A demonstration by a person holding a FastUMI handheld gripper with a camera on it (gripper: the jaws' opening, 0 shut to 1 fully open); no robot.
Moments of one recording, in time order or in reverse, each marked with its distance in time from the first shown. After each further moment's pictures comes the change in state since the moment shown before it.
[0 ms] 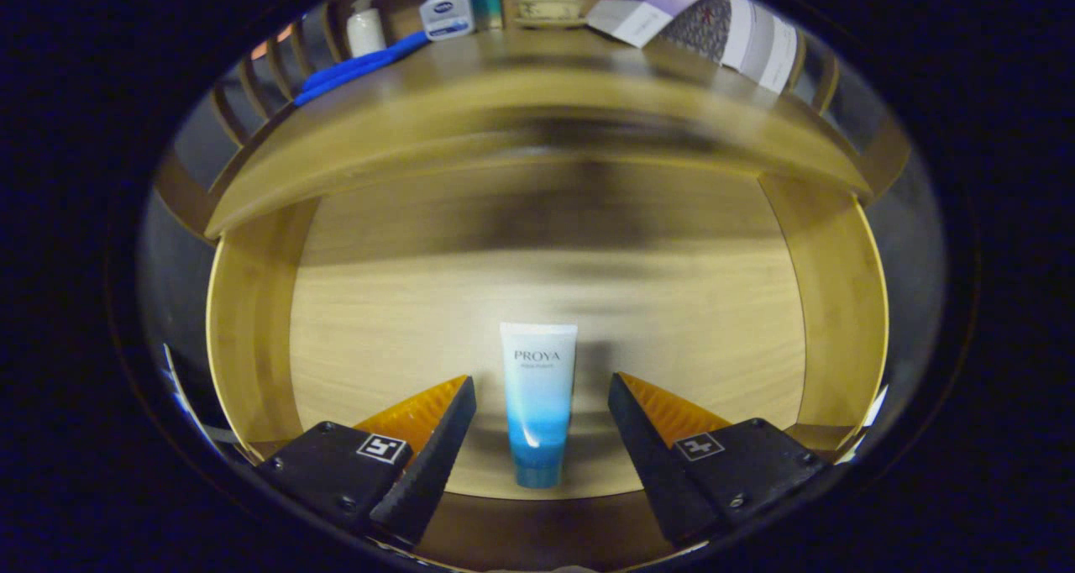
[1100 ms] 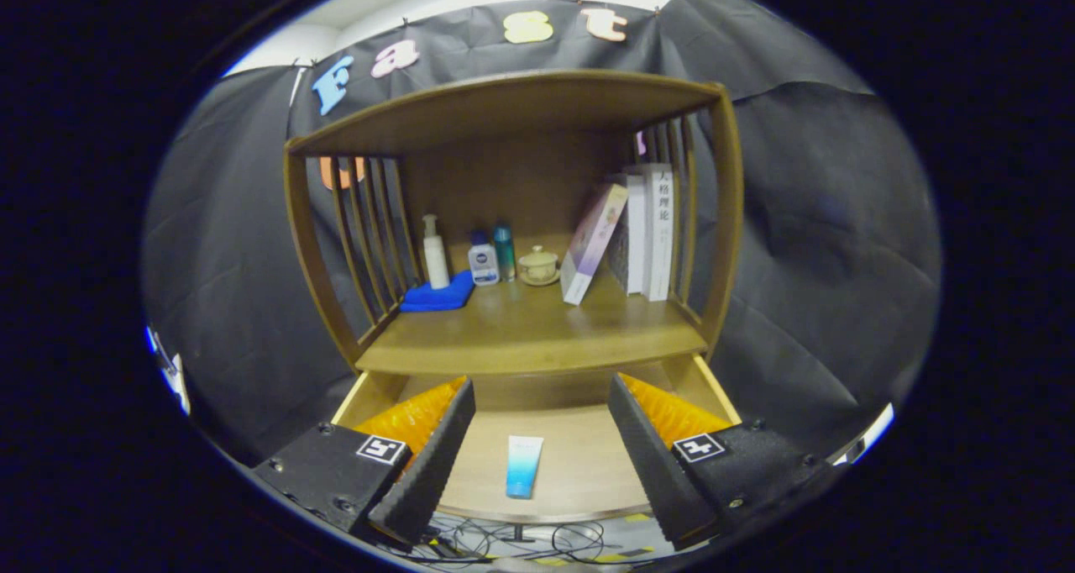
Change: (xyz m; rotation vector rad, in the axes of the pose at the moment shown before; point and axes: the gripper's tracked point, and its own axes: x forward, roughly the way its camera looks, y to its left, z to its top) arm -0.227 -0.026 0.026 -0.026 -0.831 0.141
